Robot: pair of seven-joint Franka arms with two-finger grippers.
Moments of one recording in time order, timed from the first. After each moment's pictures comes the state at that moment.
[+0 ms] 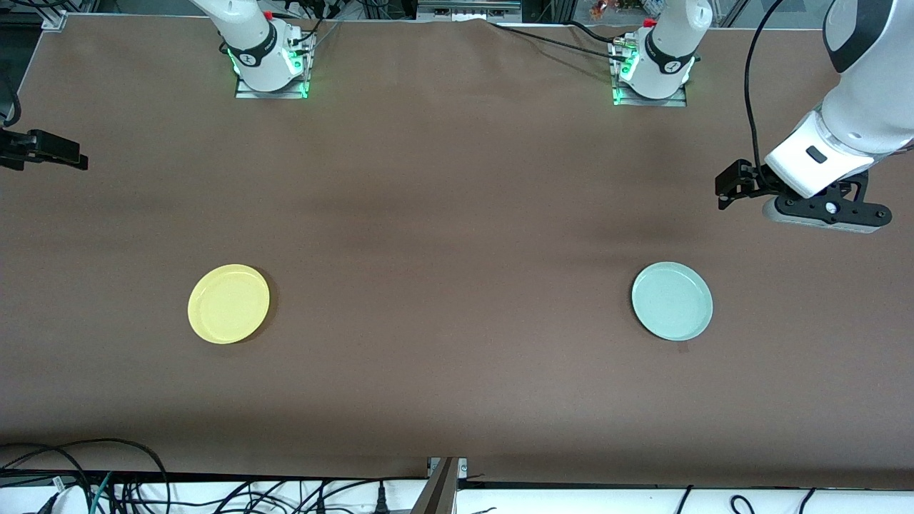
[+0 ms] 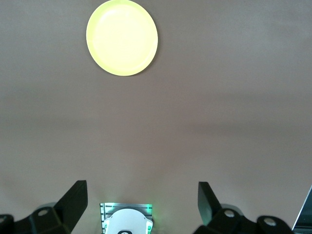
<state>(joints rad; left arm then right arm) -0.02 0.06 -0.12 -1.63 0.06 1.68 0.00 0.02 0.14 -0.14 -1.44 -0.04 1.36 -0.16</state>
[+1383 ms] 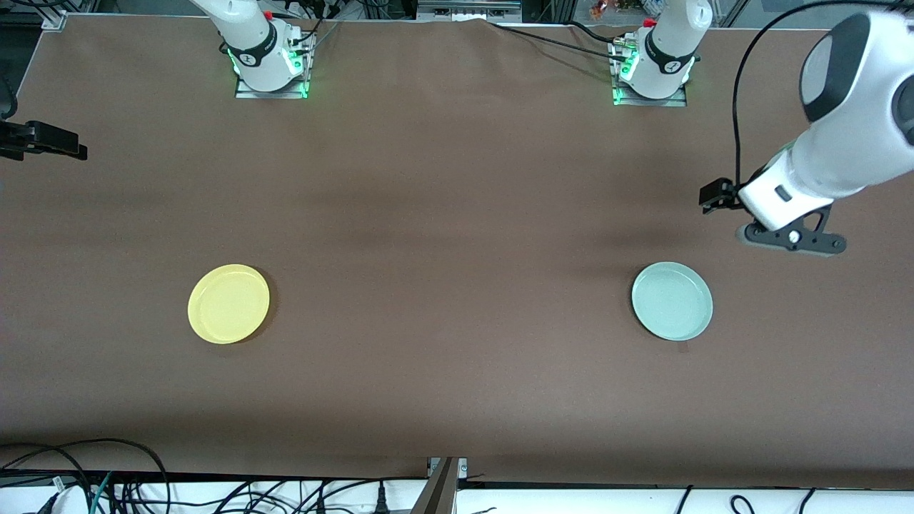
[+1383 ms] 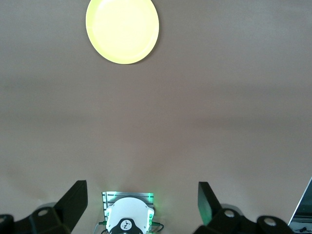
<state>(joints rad) -0.02 0.19 -0.12 -1.63 0.06 1.64 0.01 0.02 0.14 -0.14 -1.42 -0.04 1.30 -0.16</state>
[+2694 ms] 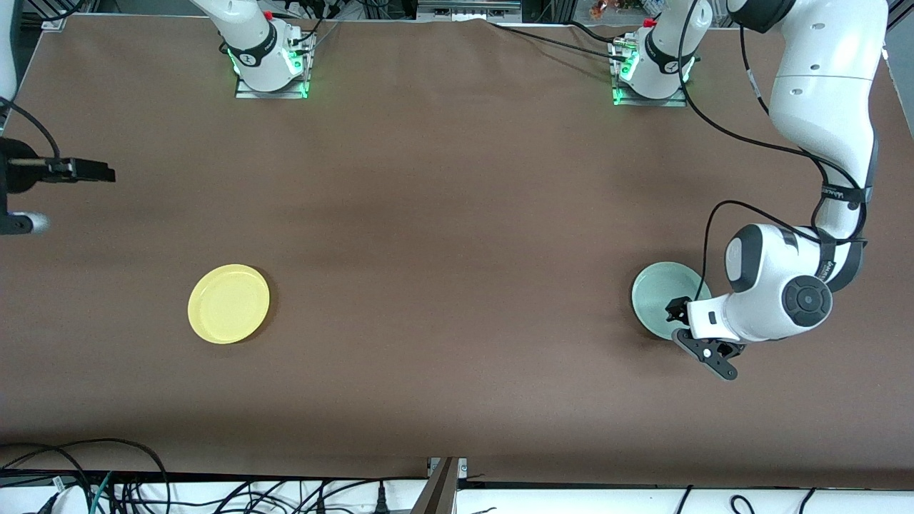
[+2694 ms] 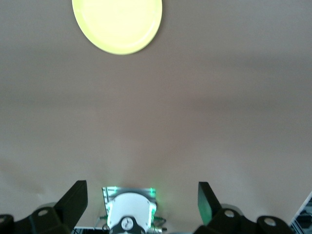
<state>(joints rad) 0.07 0.77 -0.11 -1.46 0.06 2.18 0.69 0.01 0.28 -0.14 -1.43 -0.01 1.35 -0.16</state>
